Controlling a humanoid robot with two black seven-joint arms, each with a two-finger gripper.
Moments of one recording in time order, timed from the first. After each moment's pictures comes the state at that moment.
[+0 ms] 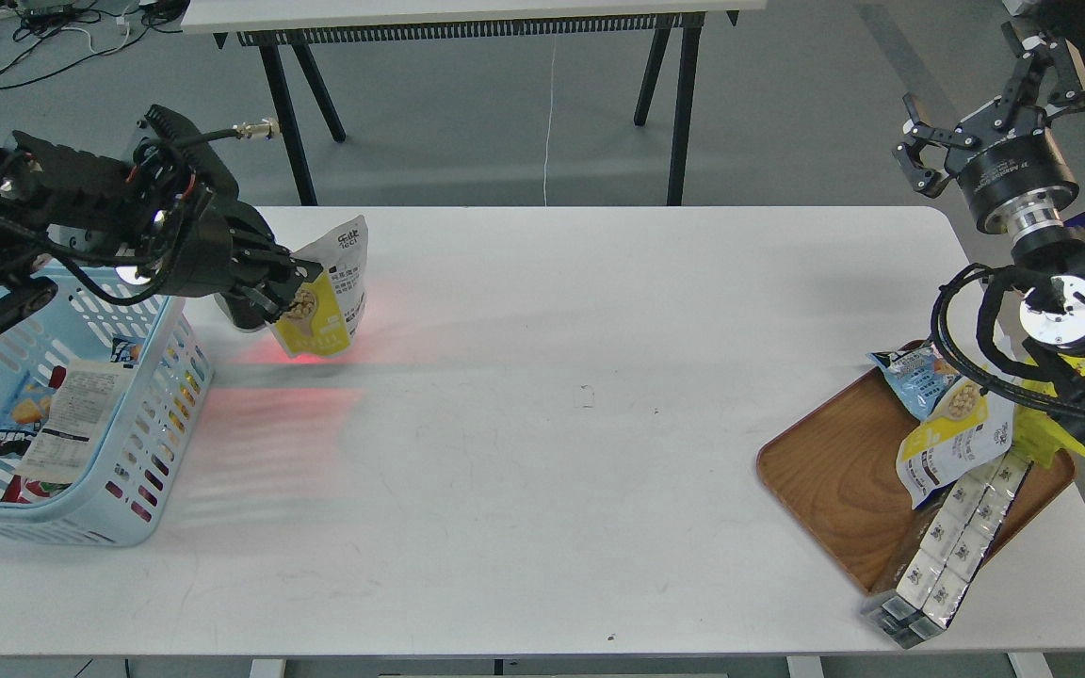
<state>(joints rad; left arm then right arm) -1.11 0.79 -0.30 -1.21 2.18 -0.49 -0.49 0.90 -0.41 0.53 0.48 0.22 0.49 0.44</state>
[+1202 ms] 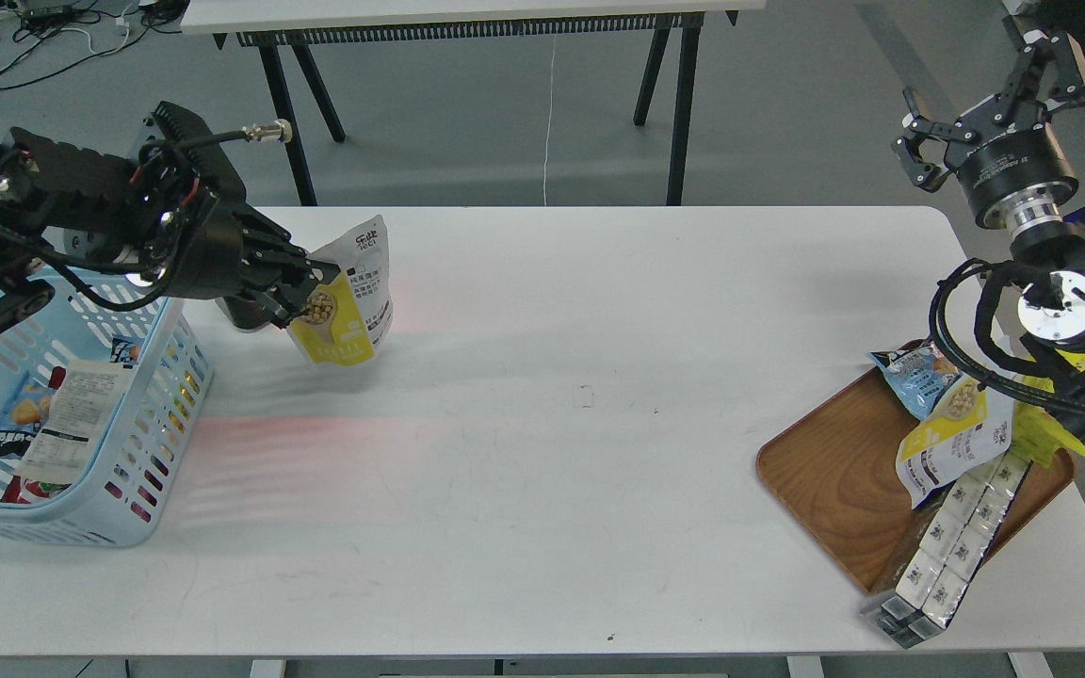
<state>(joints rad) -1.12 0.83 -0.30 -1.32 2.18 -0.49 -0.49 0.91 -0.41 0.54 0.48 0.22 0.49 0.44</state>
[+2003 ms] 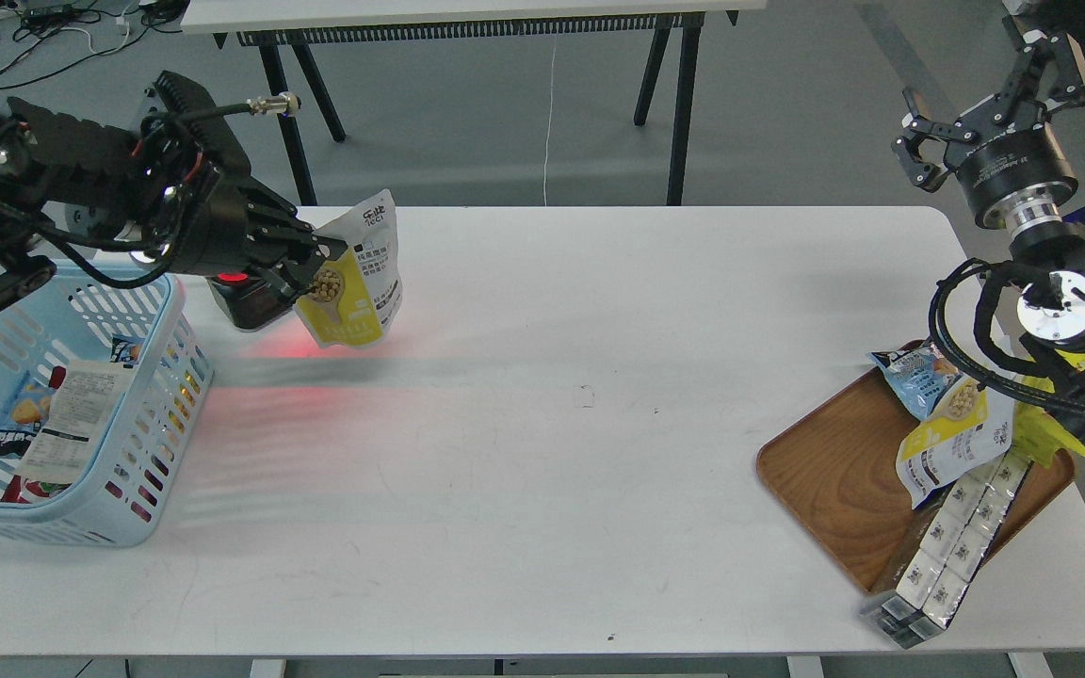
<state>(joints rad) -1.17 0.82 -0.29 -1.31 2.18 -0.49 -0.49 0.91 -0.41 0.54 0.48 0.22 0.49 0.44</state>
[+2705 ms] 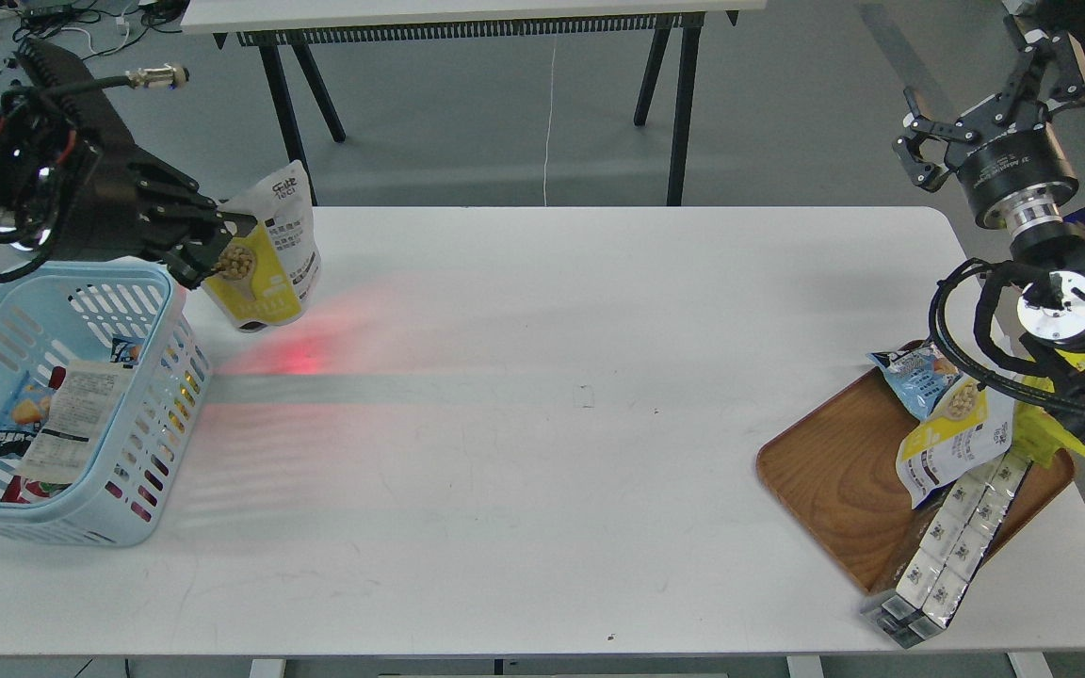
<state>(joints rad) -1.17 1.07 -0.33 -1.45 2.15 -0.49 -0.49 0.91 -0.41 0.54 0.48 0.22 0.49 0.45</state>
